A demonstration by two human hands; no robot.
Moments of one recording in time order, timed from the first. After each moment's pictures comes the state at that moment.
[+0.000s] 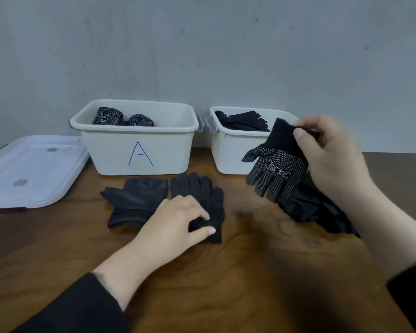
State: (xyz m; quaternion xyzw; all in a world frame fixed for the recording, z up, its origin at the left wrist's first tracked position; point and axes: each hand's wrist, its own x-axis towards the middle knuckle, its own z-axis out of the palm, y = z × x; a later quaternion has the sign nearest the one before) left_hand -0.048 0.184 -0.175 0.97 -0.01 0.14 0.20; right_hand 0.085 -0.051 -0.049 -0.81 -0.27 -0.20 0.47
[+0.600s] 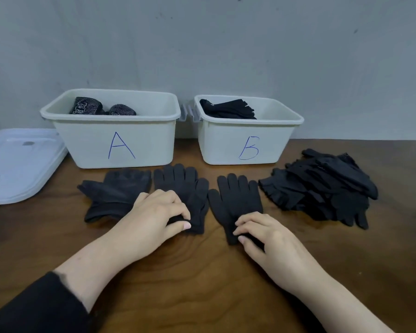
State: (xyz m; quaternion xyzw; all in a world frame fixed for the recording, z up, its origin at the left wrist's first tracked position) left_hand -0.047 0.186 -0.179 0.98 -0.01 0.09 0.16; right_hand 0.032 -0.084 -0.187 -0.88 -0.42 -0.03 0.22
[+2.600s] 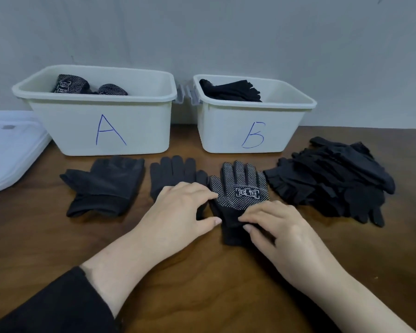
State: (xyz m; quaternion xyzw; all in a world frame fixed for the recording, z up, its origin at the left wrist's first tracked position) left_hand -0.010 0.145 -0.189 0.97 -0.01 0.11 0.20; right_hand 0.046 -0.085 -0.182 -0.86 -0.45 -0.09 0.23
